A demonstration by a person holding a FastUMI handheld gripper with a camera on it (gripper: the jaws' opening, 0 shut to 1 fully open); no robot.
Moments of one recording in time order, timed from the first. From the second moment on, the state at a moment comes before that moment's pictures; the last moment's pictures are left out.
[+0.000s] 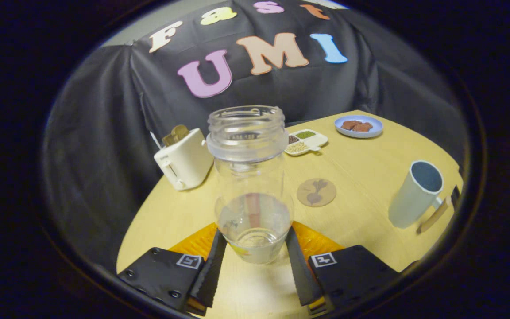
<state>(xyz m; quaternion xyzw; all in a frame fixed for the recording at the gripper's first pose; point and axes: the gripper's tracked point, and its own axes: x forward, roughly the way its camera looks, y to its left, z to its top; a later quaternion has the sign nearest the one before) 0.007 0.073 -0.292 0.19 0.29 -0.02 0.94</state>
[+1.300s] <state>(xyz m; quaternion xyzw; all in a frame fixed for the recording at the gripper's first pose) 0.059 -0.037 -0.205 0.62 0.09 -0.12 0.77</state>
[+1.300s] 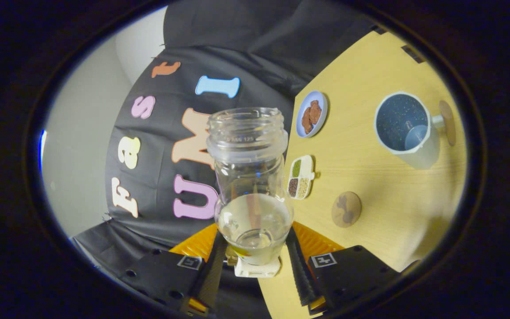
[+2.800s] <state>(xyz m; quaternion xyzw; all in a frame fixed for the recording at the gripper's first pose) 0.083 -0.074 -0.170 0.76 -0.02 -0.14 0.63</state>
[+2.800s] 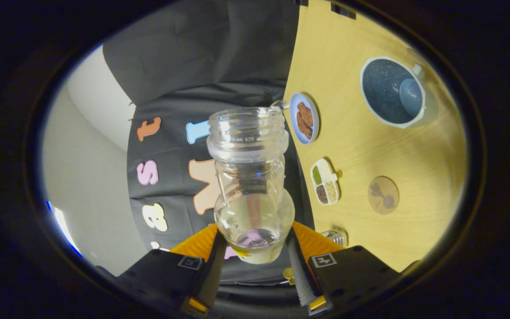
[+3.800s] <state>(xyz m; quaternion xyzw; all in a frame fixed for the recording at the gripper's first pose) 0.087 -0.074 -0.161 0.78 -0.03 -0.14 0.61</state>
